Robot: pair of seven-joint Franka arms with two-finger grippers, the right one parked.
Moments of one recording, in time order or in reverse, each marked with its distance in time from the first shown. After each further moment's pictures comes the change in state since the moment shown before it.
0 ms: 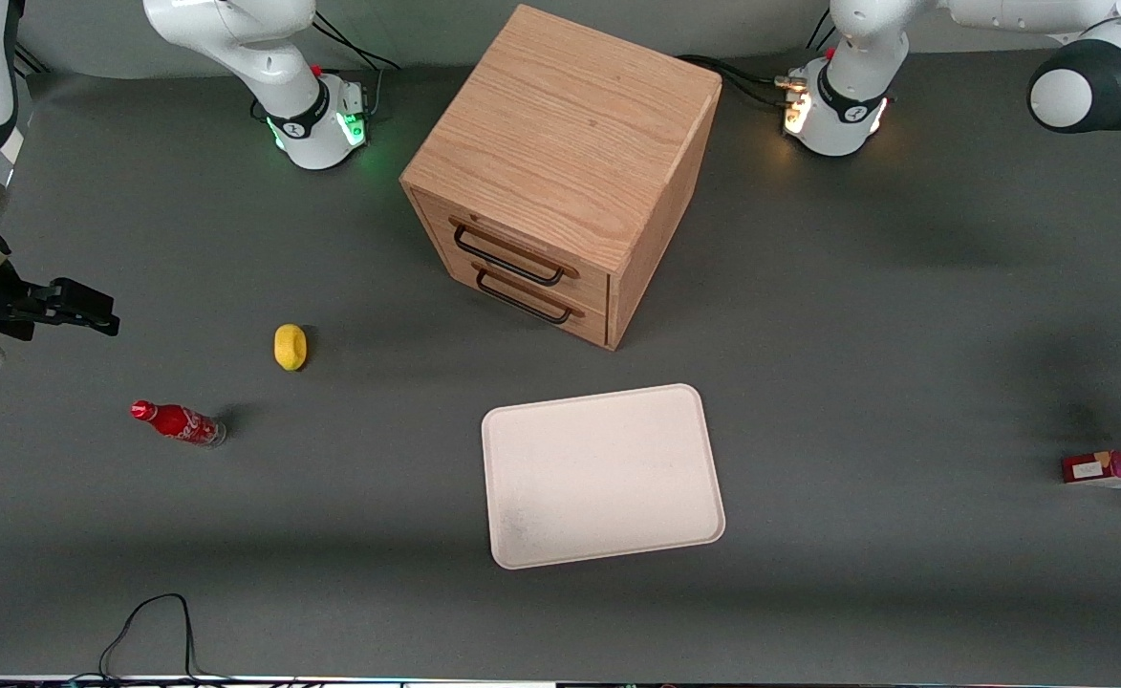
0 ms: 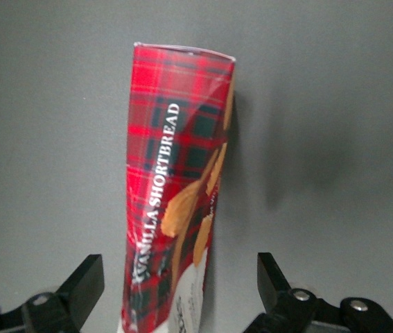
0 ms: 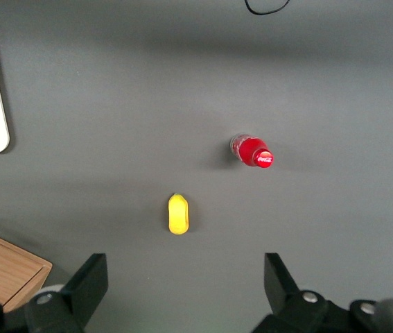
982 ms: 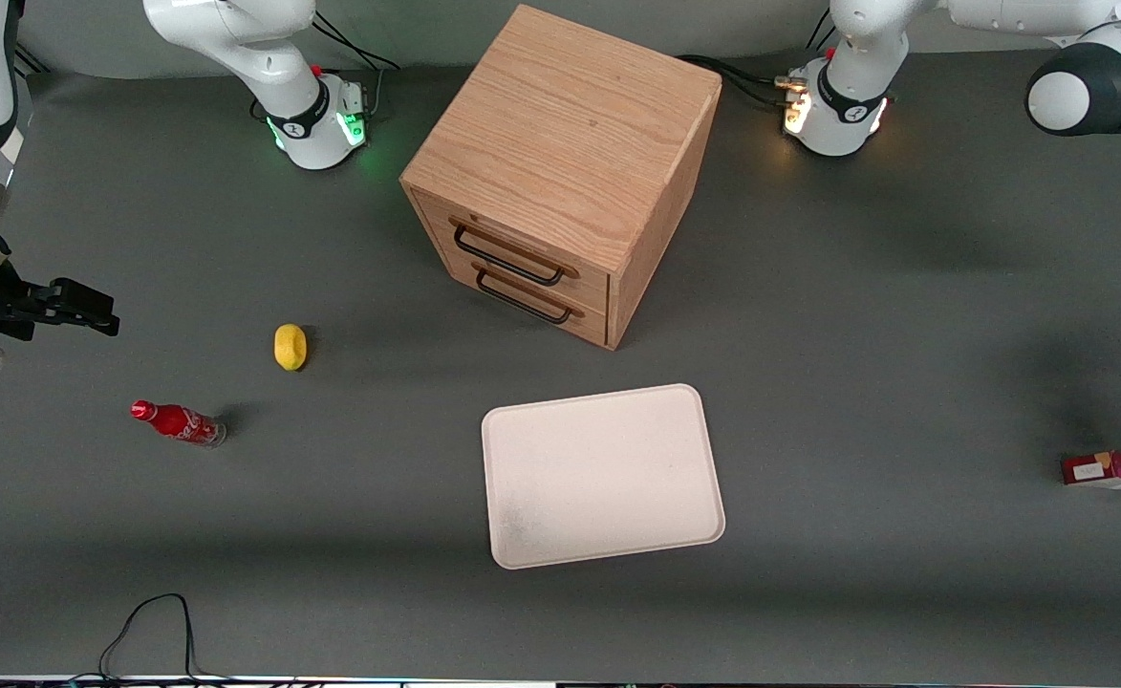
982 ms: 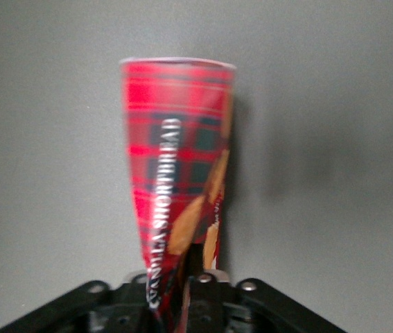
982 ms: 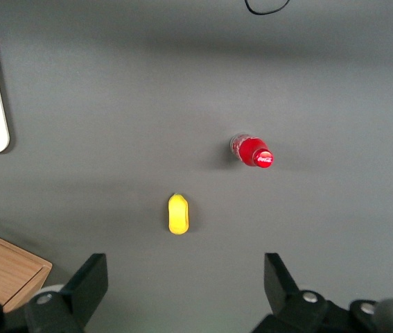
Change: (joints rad) arm 0.000 0.007 -0.008 0.004 0.000 0.007 0.014
